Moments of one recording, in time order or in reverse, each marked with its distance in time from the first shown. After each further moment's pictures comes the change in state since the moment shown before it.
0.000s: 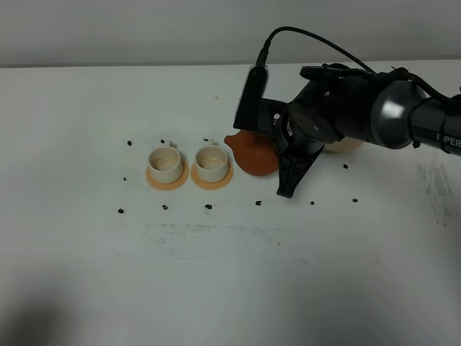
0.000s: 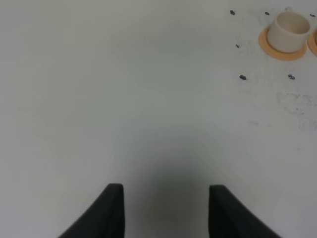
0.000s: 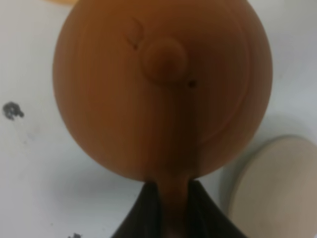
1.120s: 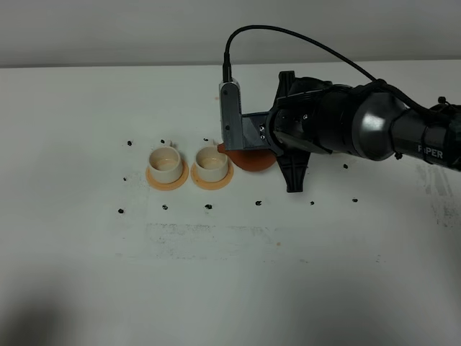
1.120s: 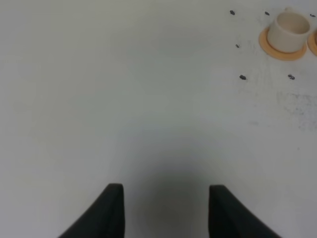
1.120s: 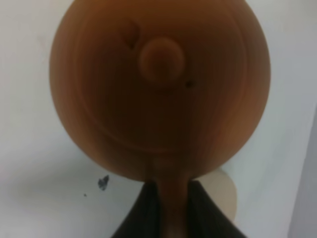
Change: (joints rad) left arm 0.000 0.000 0.000 0.000 0.000 0.000; right arm 0.059 0.018 0.000 -0.289 -0.038 -0.073
